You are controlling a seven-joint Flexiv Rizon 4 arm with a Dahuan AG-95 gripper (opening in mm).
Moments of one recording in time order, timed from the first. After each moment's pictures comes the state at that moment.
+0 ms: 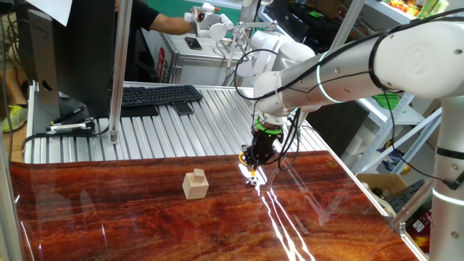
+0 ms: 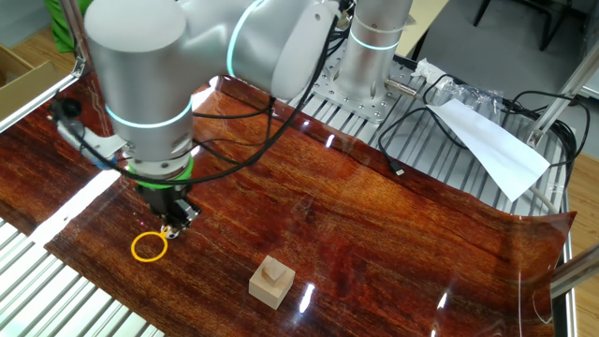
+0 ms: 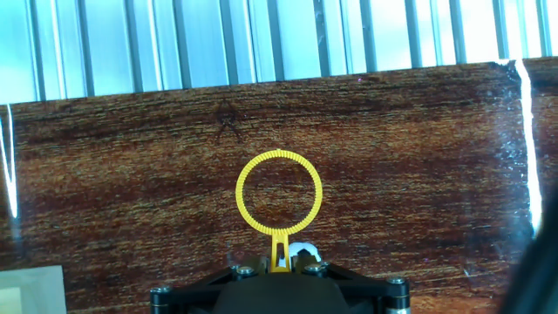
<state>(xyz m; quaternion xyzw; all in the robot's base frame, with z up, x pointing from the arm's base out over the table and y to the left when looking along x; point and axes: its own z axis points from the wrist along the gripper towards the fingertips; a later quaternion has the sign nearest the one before) 0.658 -0.104 0.062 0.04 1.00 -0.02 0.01</state>
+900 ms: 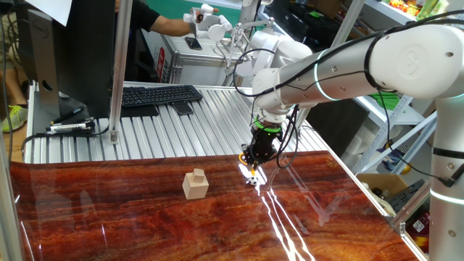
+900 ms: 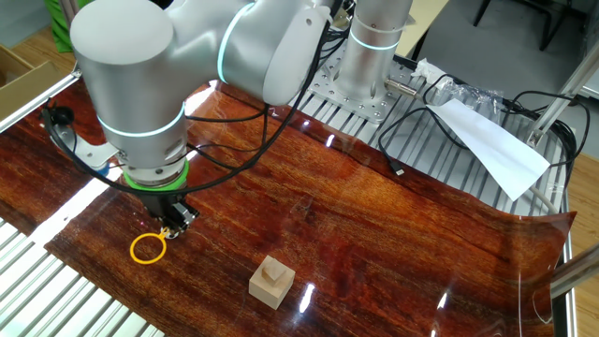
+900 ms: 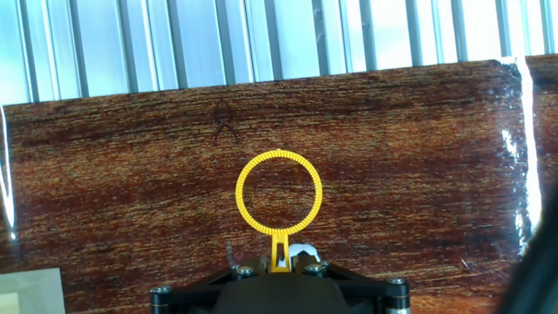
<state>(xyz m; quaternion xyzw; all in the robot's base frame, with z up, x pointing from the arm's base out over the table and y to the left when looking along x) 0.658 -0.105 0.060 0.04 1.00 -0.03 -0.01</state>
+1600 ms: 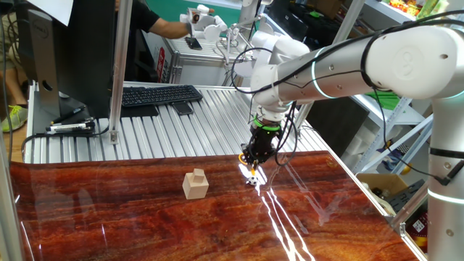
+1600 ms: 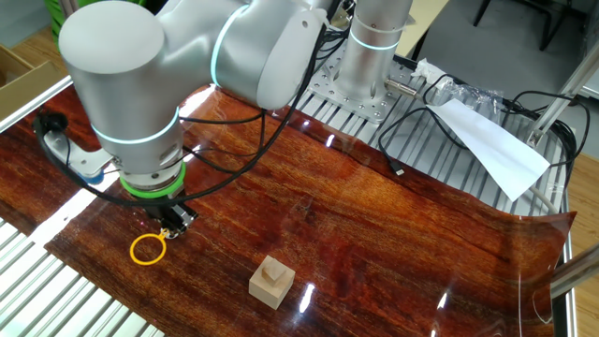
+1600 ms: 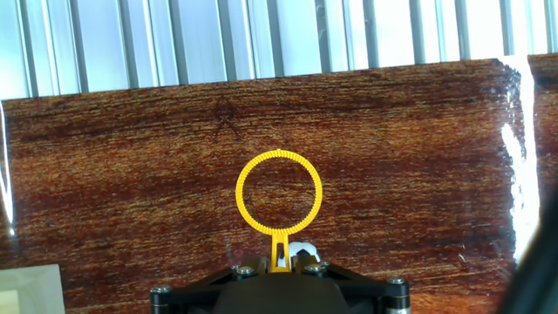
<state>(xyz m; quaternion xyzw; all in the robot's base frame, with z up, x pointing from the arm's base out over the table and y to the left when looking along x) 0.660 -0.105 0.060 0.05 1.00 -0.03 -0.02</state>
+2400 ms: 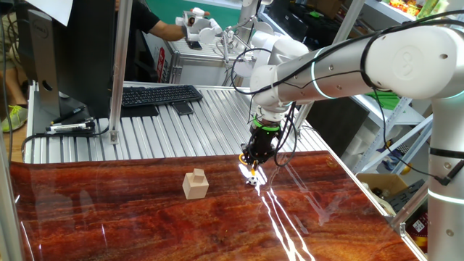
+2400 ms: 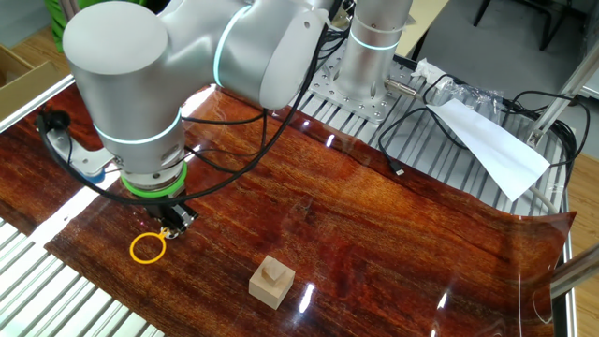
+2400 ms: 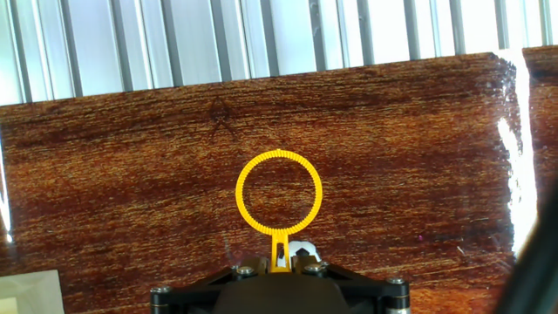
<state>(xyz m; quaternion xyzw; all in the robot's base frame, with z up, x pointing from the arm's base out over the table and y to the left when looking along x) 0.659 -0.104 0.060 0.06 1.00 -0.03 -0.02</state>
